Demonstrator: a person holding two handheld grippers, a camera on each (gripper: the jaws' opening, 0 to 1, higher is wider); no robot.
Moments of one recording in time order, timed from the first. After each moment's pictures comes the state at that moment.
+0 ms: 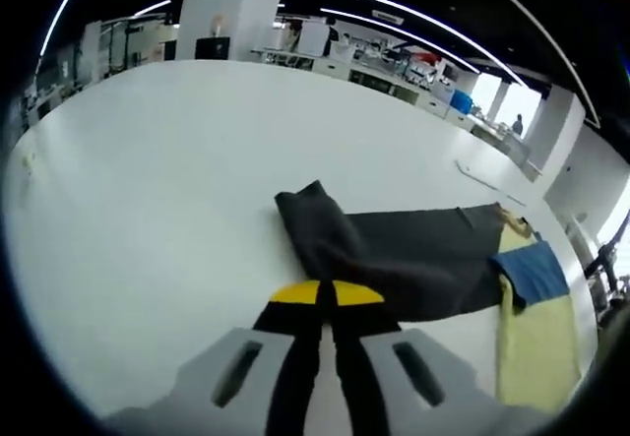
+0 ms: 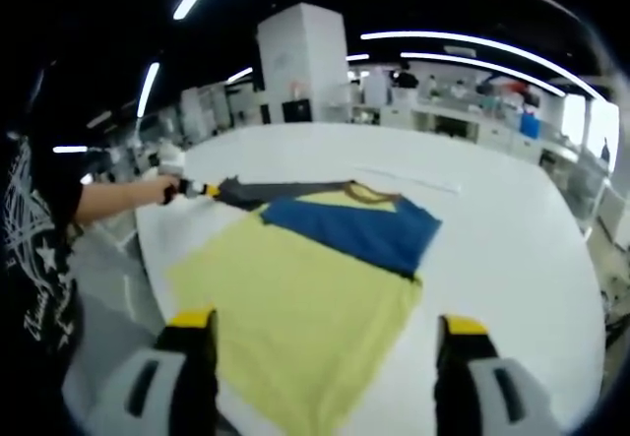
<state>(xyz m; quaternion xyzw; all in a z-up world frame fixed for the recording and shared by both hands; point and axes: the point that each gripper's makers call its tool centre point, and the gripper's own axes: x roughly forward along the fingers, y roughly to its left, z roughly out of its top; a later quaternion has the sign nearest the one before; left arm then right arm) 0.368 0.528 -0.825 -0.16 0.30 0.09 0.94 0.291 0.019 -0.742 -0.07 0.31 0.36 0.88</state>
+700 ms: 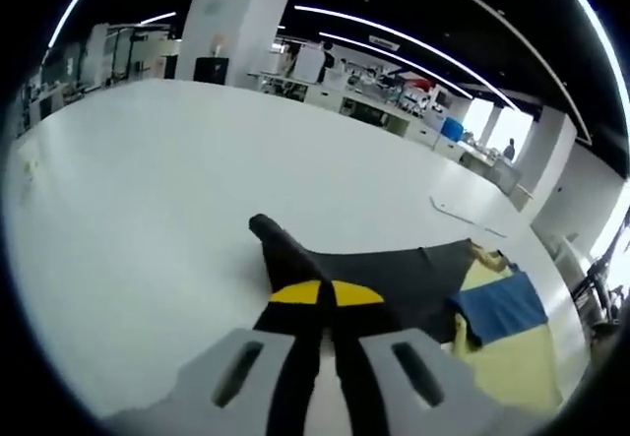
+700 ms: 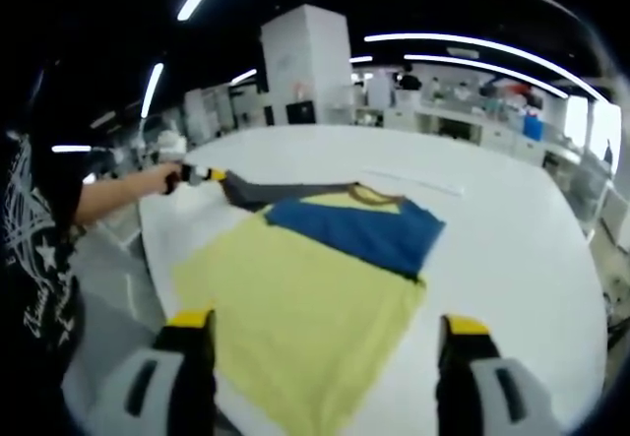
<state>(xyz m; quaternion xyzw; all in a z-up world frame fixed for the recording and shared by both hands) 0.383 0.500 -0.774 -0.18 0.24 0.09 0.95 0.288 0.021 -0.742 -0.06 0.30 0.37 0.88</state>
